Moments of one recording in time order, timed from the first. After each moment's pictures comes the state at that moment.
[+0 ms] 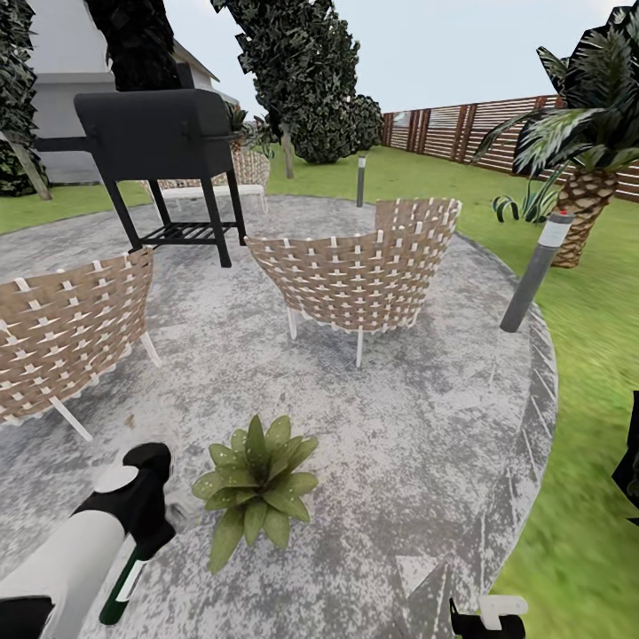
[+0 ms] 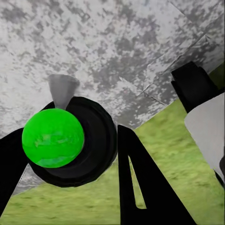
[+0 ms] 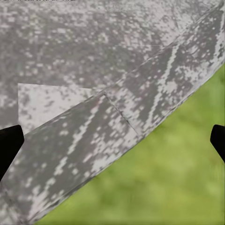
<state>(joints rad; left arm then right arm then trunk) -0.77 0.15 0.01 -0.61 -1.47 0.87 -1.40 -0.42 -0.08 -0.83 -0.03 0.89 -0.55 -0.14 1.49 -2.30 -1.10</state>
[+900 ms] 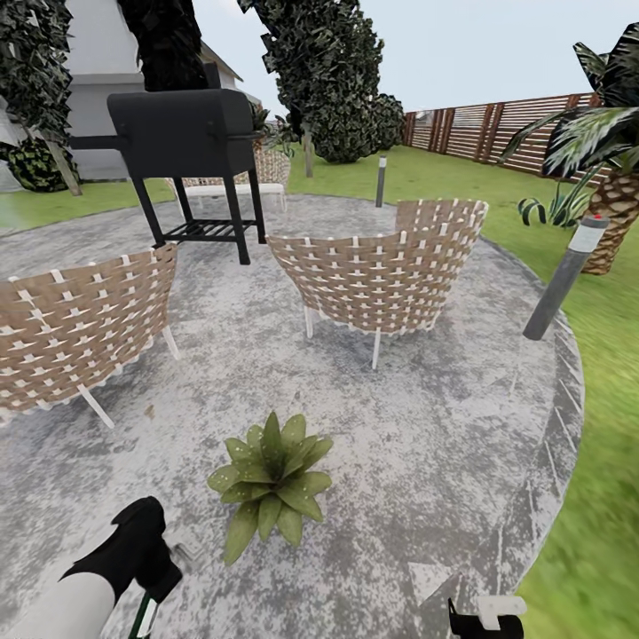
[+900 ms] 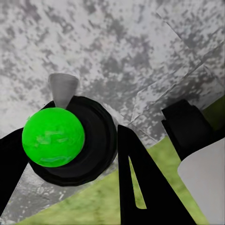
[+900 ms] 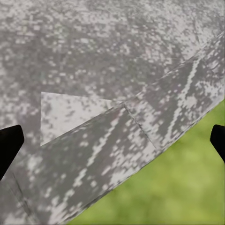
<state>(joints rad) -0.60 0.12 0.11 -0.60 -1.10 0.76 -0.98 -0.42 -0.08 -0.83 -0.03 0.89 -0.55 -0.14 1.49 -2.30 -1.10</state>
